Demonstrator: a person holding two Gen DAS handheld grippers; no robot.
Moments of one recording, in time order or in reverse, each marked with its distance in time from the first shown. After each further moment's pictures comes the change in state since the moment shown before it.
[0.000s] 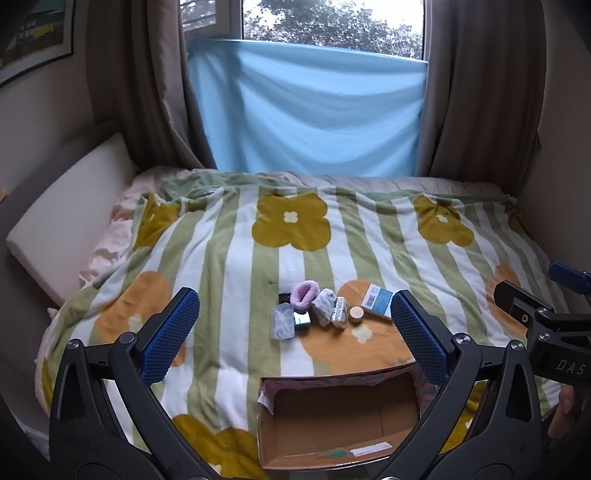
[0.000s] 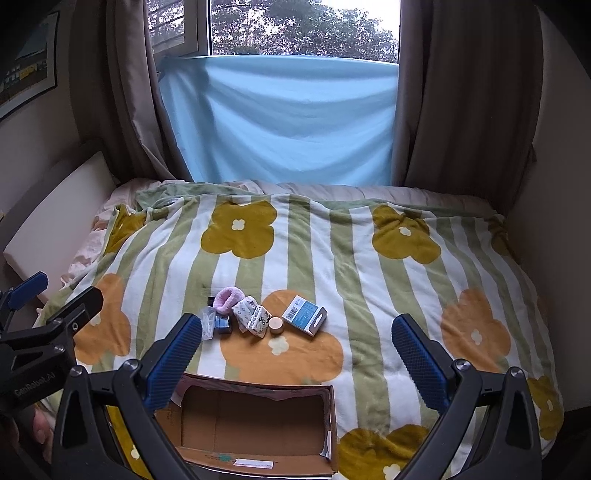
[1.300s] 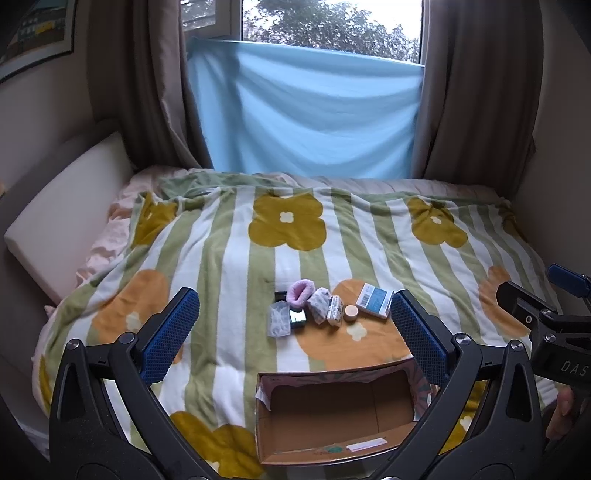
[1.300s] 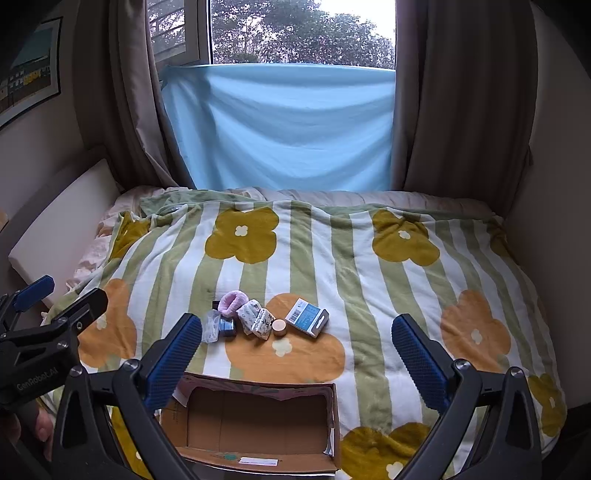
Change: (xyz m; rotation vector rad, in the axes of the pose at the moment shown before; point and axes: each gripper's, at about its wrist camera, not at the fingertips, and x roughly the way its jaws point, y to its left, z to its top) left arm -0.016 0.003 -0.001 -0.018 -0.005 -0.017; right arm -0.013 0.002 0.001 -0.005 -0.018 0.010
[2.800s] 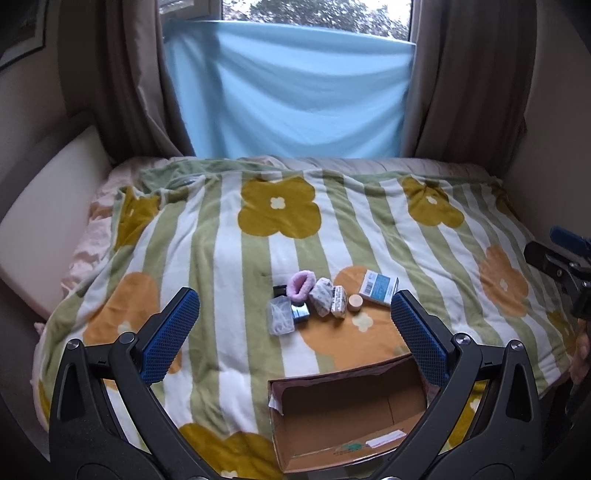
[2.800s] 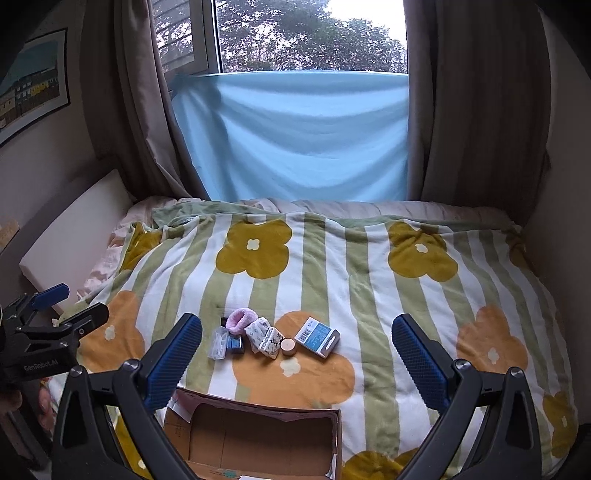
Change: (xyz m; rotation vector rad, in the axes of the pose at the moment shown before) left arm 0.057 0.034 0.017 0.069 0.111 -0.076; right arm 0.030 -0.014 0.012 -0.042 -0.037 0.091
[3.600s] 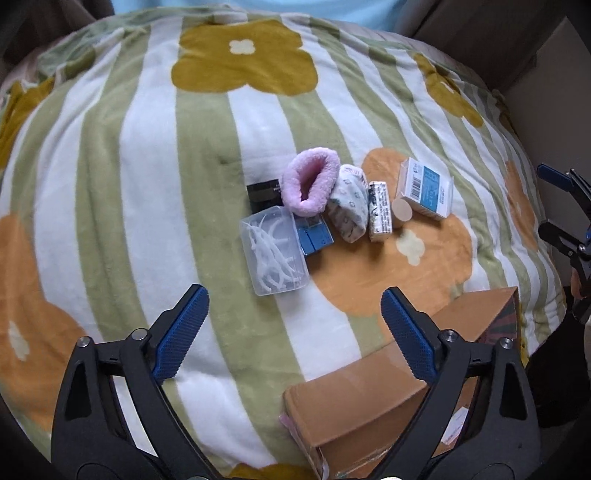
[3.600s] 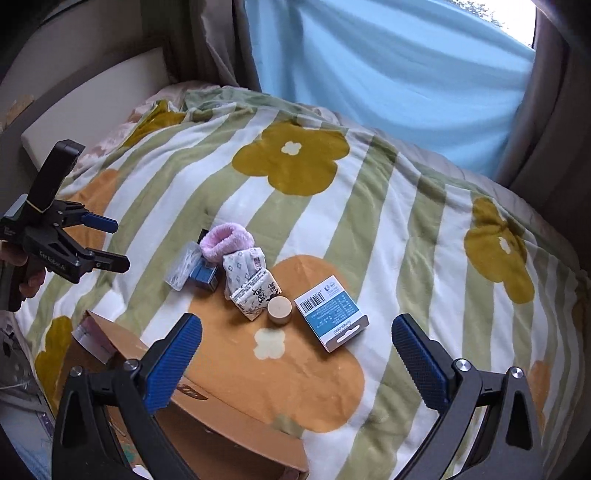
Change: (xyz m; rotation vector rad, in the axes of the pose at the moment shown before) left arm 0.301 0.066 -0.070 -0.014 0.451 -0.249; right arm 0.231 -0.017 -0.061 -0.353 0.257 0.185
